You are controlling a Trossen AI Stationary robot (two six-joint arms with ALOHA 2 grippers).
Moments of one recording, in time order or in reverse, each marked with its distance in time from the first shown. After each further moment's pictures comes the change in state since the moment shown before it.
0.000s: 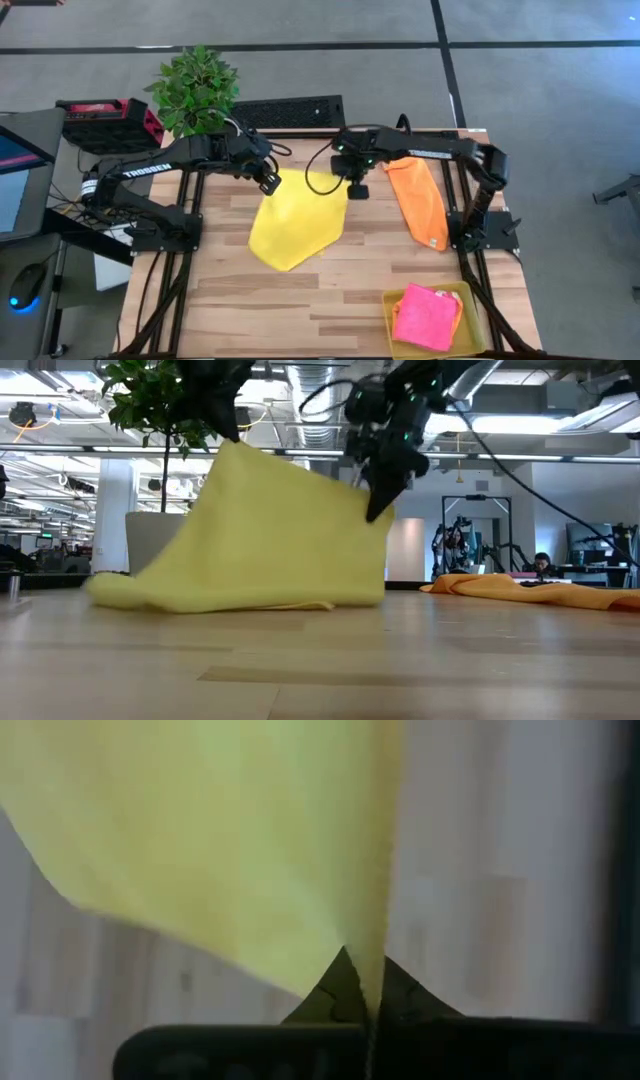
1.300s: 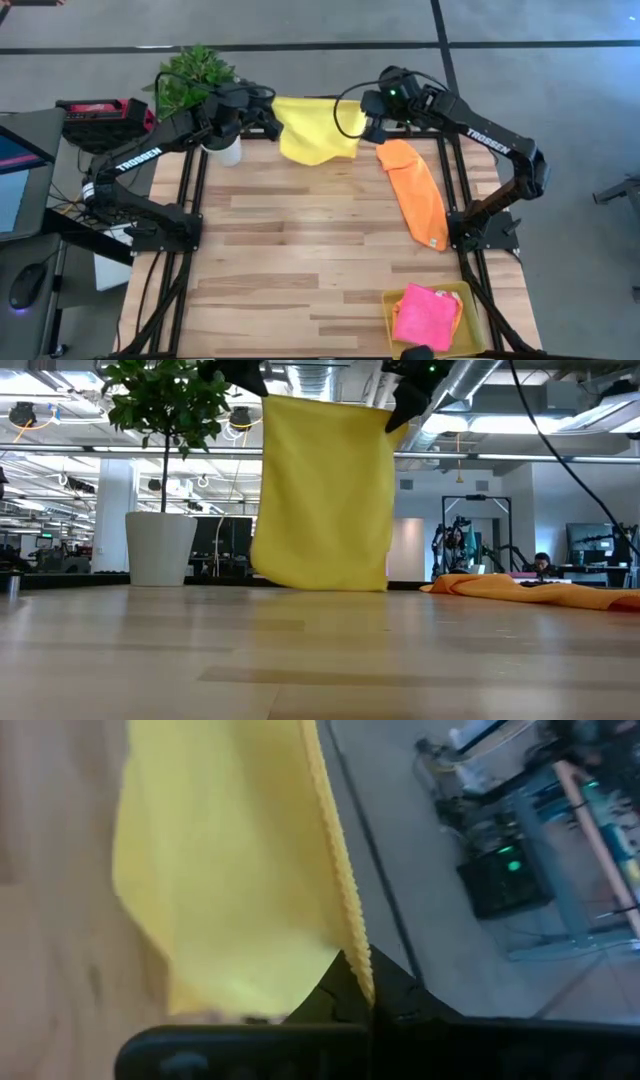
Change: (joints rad) left arm 0.183 0.011 0.175 0.393 -0.276 0.465; right arm -0.171 -0.289 0.175 0.057 0.354 -0.101
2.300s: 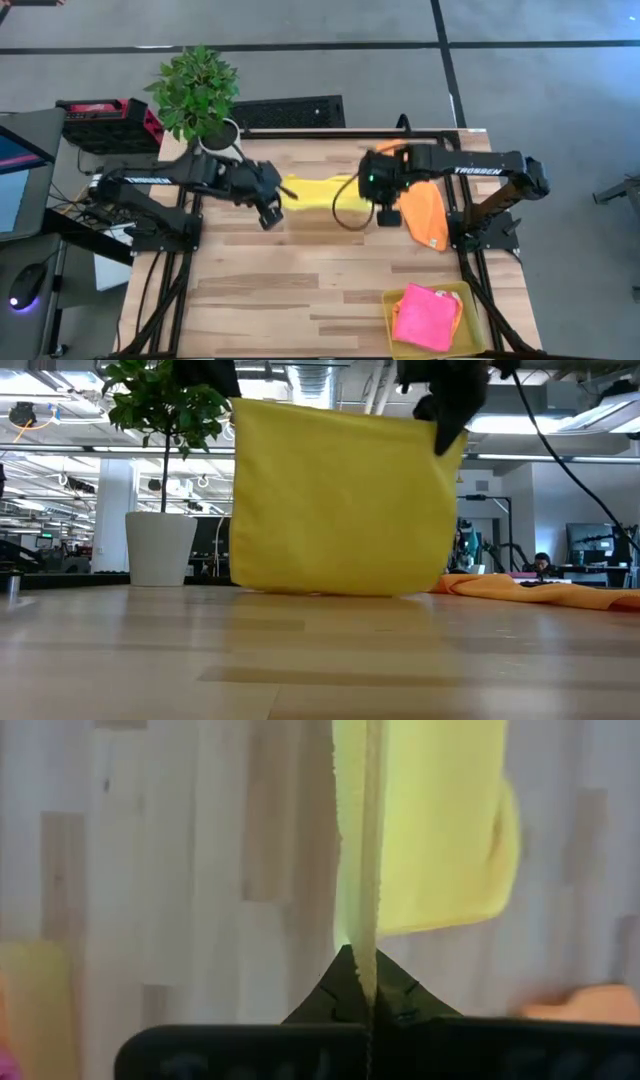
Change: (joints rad) left arm -0.488 0.072 -0.022 -0.539 0.262 -0.532; right arm 0.430 0.004 -0.188 -0.428 -0.308 0.418
